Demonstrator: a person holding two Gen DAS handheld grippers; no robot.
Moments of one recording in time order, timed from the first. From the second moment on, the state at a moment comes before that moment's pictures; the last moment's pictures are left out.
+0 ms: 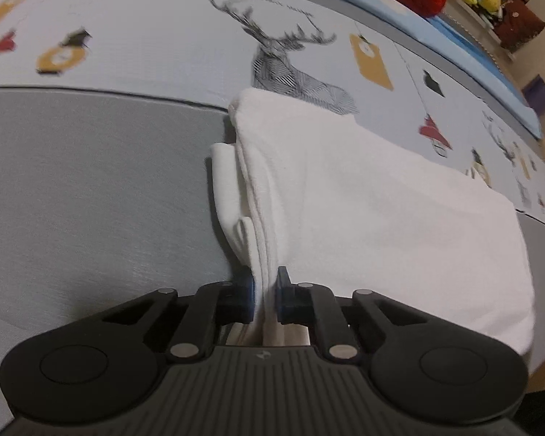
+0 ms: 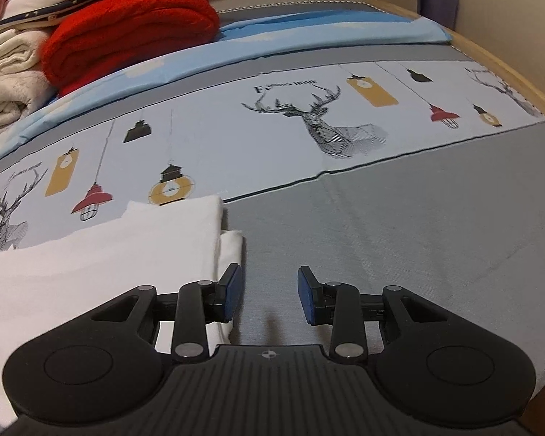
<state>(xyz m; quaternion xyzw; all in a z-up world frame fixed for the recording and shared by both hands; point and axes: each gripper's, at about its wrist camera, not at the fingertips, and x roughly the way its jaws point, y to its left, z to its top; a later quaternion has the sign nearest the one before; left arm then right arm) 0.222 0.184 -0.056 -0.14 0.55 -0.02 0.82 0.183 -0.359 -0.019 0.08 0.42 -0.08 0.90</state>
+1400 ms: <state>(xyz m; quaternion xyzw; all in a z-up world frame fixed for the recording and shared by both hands) 0.216 0.178 -0.075 -0.10 0.58 -0.02 0.81 0.174 -0.338 -0.015 0.05 0.42 -0.08 0.90</state>
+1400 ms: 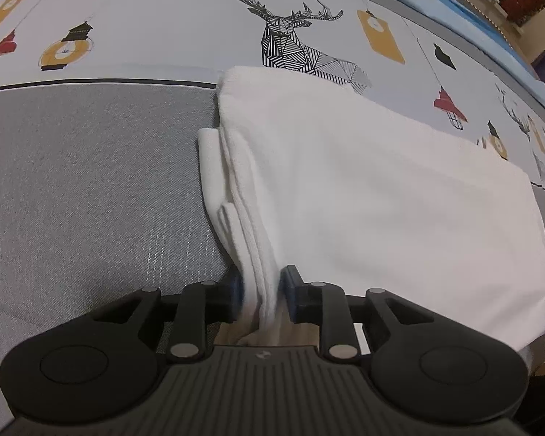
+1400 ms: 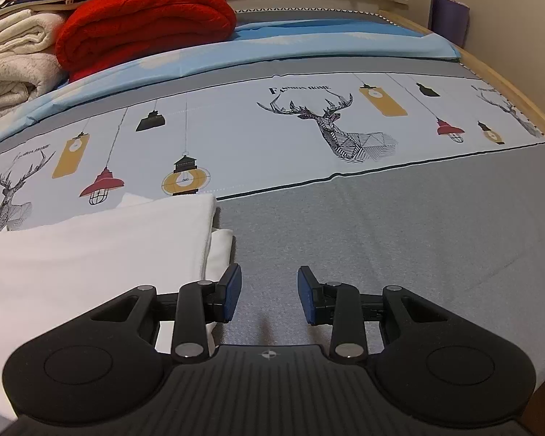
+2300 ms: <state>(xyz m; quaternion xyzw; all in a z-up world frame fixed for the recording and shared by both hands) 0.211 0.199 -0.064 -0.10 0.56 0.02 0.82 0.175 -0.340 -0.015 0.06 0.41 -0.08 0.91</state>
